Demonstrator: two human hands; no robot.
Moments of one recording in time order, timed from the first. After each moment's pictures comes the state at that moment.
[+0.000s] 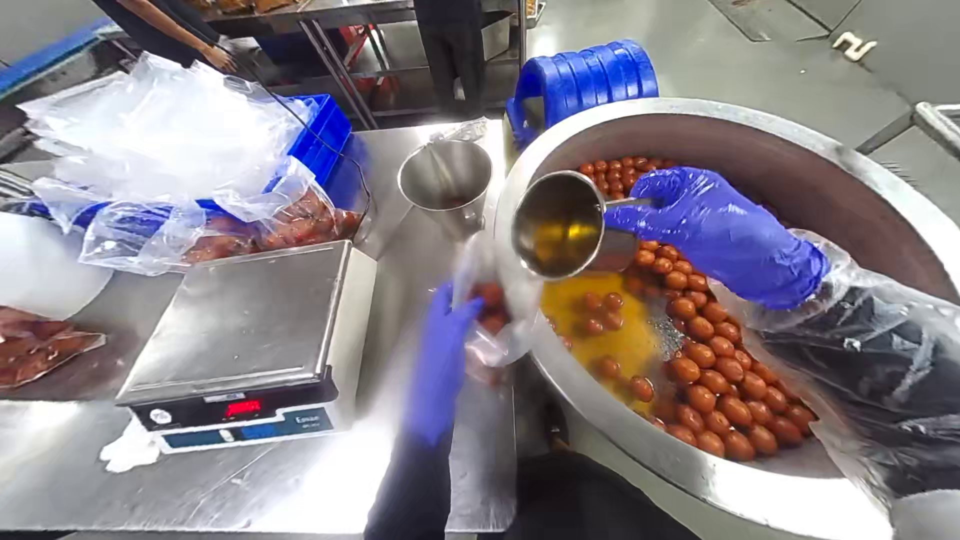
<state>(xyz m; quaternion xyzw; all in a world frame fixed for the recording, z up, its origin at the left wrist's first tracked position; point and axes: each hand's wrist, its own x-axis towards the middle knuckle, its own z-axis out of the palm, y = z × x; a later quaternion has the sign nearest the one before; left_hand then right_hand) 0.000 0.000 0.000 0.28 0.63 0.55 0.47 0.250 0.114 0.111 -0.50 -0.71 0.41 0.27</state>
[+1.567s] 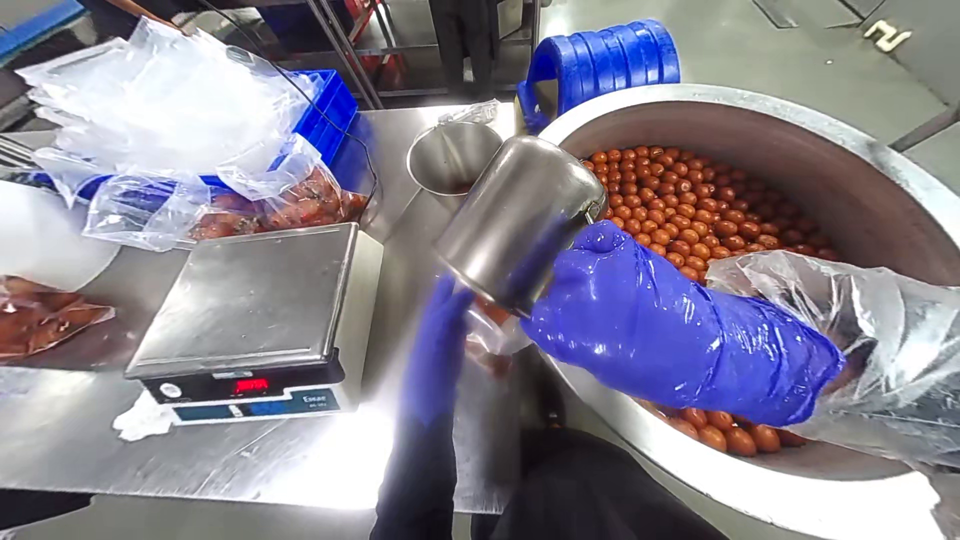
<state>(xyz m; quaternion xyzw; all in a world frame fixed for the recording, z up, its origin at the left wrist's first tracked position) -0.016 -0.012 -0.006 0.29 0.50 0.64 0.51 0.228 0.095 0.004 -0.07 -0.99 -0.05 0.12</state>
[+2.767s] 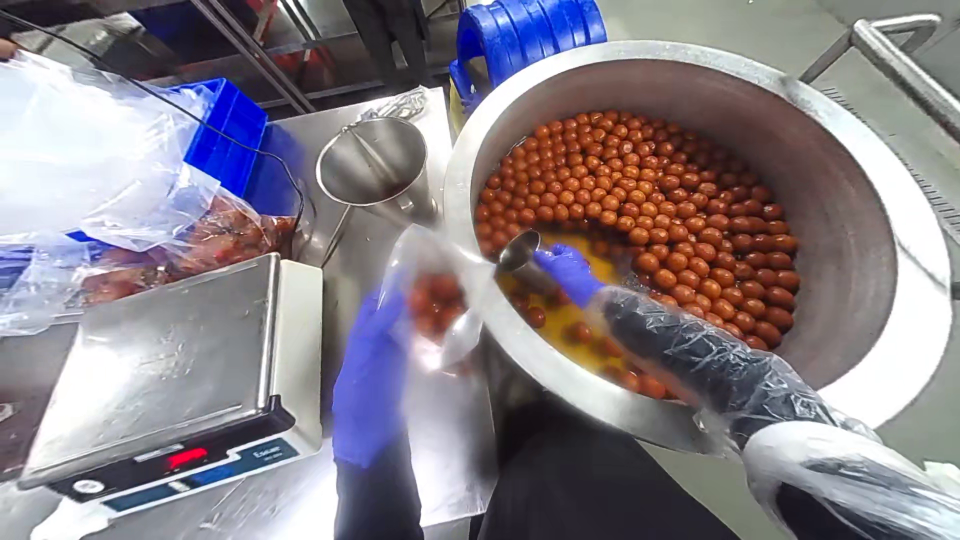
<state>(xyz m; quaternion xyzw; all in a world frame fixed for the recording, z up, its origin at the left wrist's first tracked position) -0.020 -0.001 -0.017 0.29 0.50 0.63 0.52 0.235 0.140 -0.164 -0.65 -0.49 0.52 0.24</state>
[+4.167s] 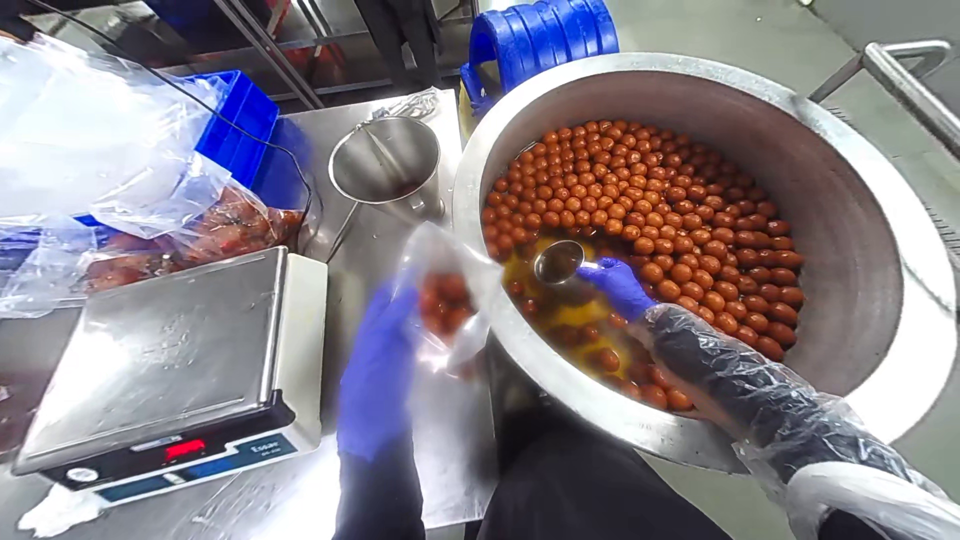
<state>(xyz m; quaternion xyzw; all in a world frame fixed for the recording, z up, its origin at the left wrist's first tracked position) -0.017 0.003 -0.009 0.28 0.51 0.62 0.52 0.308 0.127 -0.173 -0.67 -0.42 0.53 0.30</state>
